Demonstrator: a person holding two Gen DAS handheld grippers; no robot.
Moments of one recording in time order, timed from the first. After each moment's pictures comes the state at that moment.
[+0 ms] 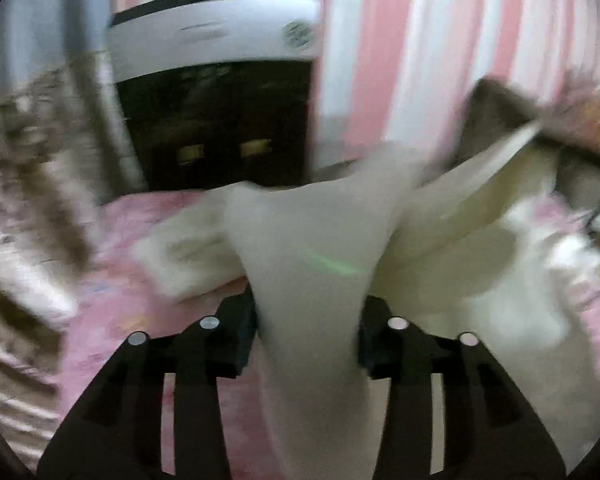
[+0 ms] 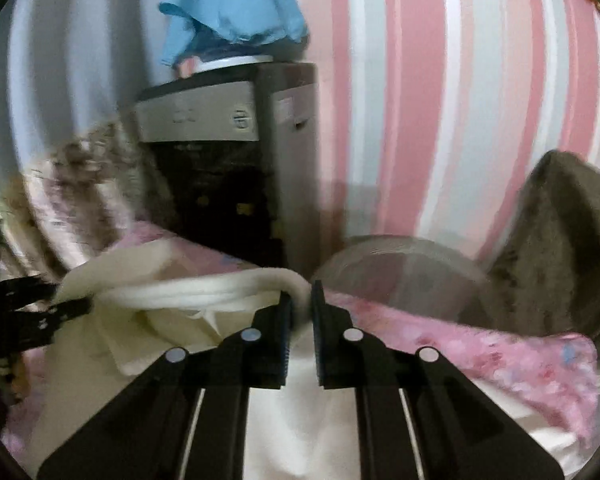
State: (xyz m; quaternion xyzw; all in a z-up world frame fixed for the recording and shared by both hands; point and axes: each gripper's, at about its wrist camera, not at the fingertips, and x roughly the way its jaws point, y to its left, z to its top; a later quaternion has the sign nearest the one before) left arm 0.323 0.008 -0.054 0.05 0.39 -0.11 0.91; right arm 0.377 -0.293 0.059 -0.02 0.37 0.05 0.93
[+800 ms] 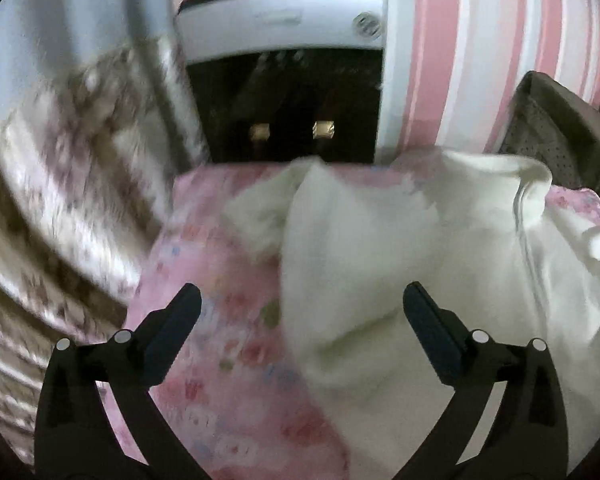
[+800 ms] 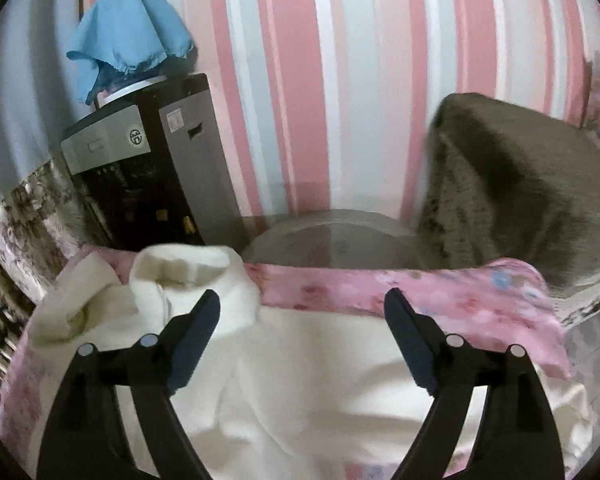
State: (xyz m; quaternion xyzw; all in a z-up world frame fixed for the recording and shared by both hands) left arm 0.307 0.038 -0.038 0.06 0.40 -0.05 0.91; right arm 0.295 -0.414 0.059 0.06 0.38 -0.03 0.92
